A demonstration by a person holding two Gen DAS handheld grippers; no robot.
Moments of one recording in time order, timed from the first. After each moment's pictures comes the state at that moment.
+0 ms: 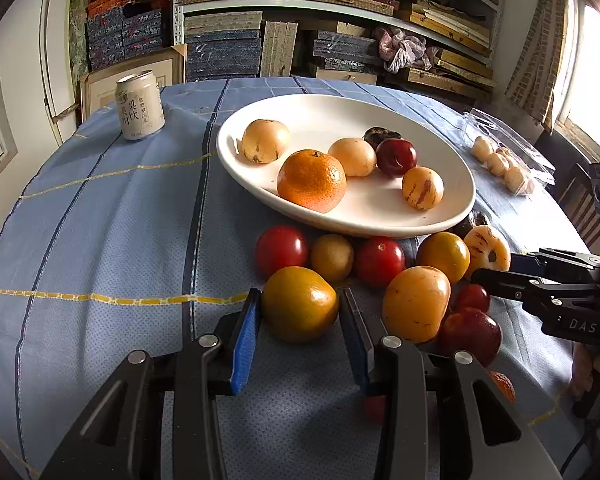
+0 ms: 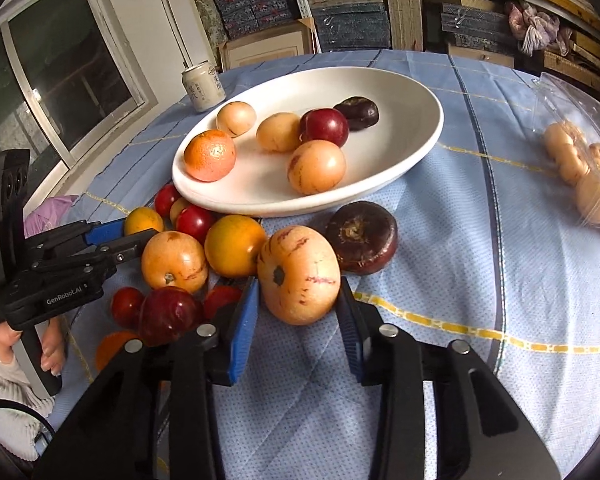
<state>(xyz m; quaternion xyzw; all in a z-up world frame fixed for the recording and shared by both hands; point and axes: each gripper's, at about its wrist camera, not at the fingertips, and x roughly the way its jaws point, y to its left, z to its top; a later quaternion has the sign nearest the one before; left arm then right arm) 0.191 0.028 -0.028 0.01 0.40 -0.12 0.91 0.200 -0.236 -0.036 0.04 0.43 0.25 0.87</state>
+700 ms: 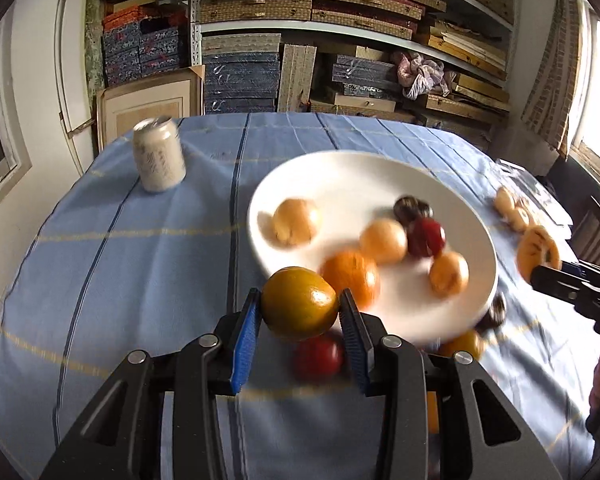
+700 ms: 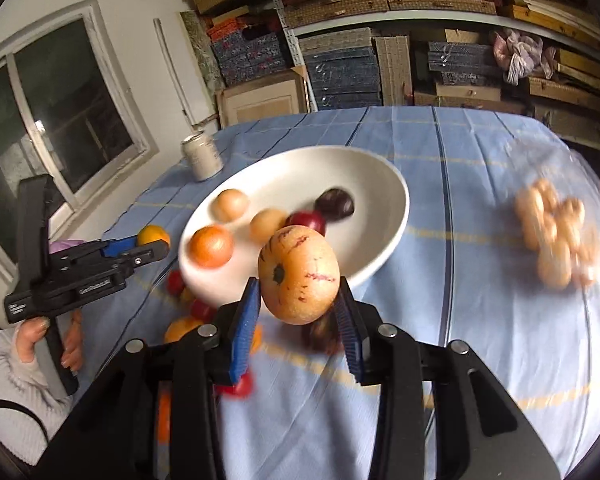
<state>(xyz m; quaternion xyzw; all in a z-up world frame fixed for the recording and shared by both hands) 0.243 0.032 0.020 0.00 0.38 -0.09 0.92 0.224 -0.262 0.025 0.06 0.37 0.24 0.90</state>
